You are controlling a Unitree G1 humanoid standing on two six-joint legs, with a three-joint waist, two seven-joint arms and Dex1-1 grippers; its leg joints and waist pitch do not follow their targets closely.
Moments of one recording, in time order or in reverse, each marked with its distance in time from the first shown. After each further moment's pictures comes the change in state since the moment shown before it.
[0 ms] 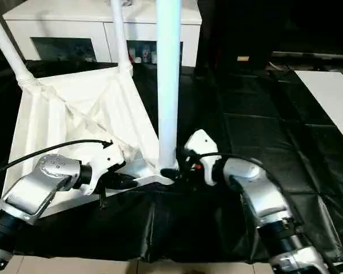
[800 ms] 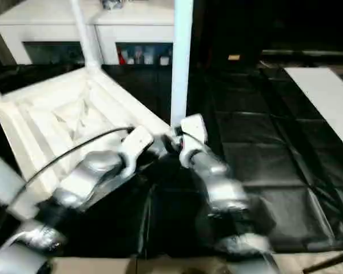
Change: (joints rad) left arm -0.087 -0.236 0.040 0.206 0.080 -0.073 0.321; right arm -0.053 0.179 -0.126 0.041 -0.062 0.065 -0.442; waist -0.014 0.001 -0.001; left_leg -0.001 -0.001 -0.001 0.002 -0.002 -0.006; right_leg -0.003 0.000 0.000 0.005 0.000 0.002
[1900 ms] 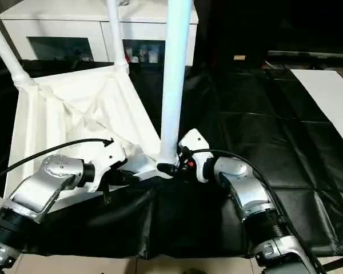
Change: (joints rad) left arm 0.080 0.166 0.010 -0.111 -0.061 -0.001 -0.256; right arm -0.018 -0.056 0.093 0.158 0.011 -0.125 0.355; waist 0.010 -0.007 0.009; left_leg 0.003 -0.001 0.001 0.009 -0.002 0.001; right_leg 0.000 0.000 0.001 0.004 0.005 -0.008
